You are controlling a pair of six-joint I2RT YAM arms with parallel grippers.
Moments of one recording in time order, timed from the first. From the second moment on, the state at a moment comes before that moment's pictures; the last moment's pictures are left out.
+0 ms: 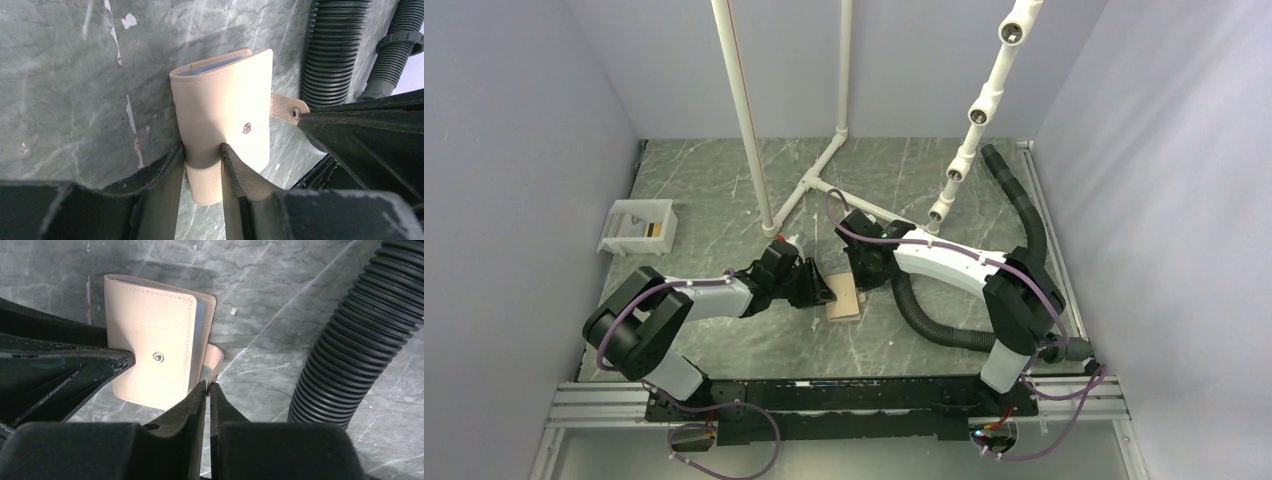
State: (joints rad) left arm -0.66 1.53 0.56 0.22 0.25 -0.90; right arm 0.82 1.71 1.20 -0.70 0.11 0.55
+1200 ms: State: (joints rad) left arm -0.66 1.52 0.56 0.22 0.25 -0.90; right arm 0.63 1.57 0.80 -0.02 -0.40 0.58
